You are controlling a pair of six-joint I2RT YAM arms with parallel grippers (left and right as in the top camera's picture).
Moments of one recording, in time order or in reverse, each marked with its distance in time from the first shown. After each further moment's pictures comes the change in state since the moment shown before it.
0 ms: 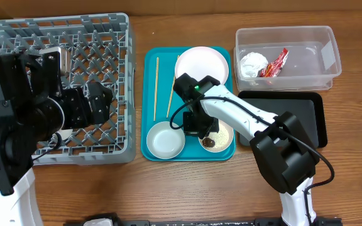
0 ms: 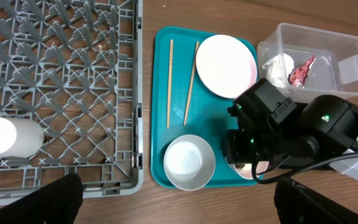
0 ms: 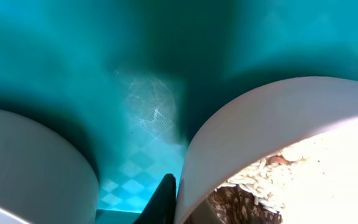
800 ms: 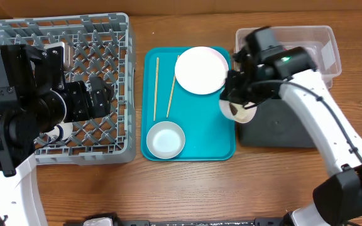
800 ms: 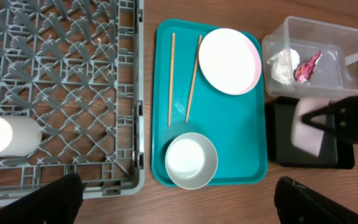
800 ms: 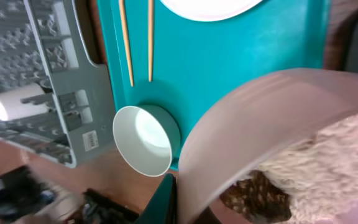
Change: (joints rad) left arm 0.000 0.045 0.000 0.000 0.000 0.004; right arm -0.372 -0.388 0.025 -0.056 -0.341 -0.188
